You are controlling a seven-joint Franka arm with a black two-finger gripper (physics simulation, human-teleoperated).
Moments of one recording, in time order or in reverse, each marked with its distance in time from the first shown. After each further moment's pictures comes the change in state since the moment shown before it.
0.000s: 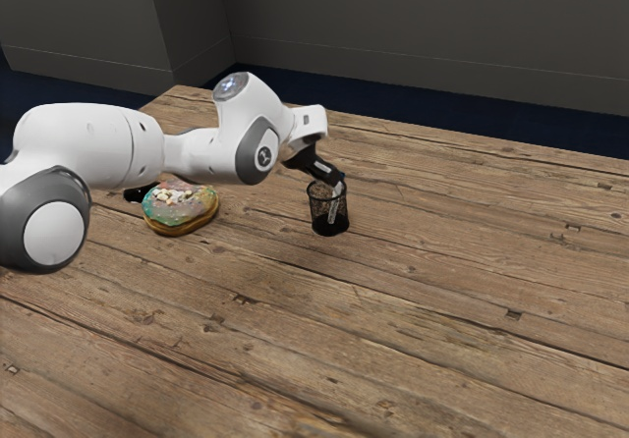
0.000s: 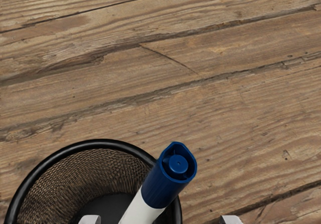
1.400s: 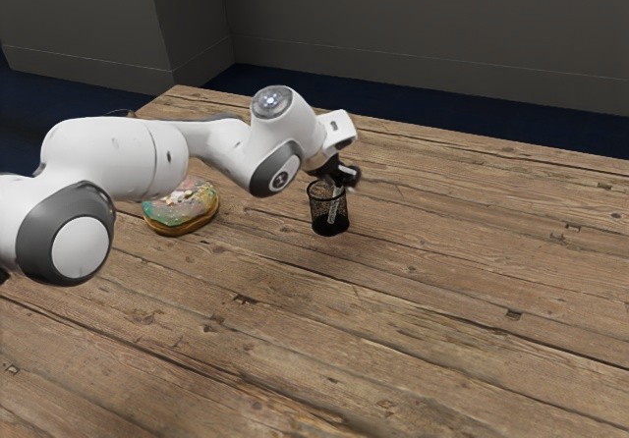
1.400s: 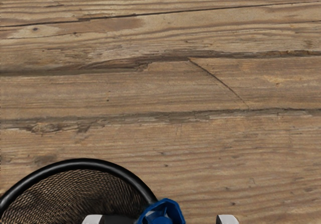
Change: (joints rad) arm -0.052 0.093 0.018 0.104 0.434 0.024 -0.628
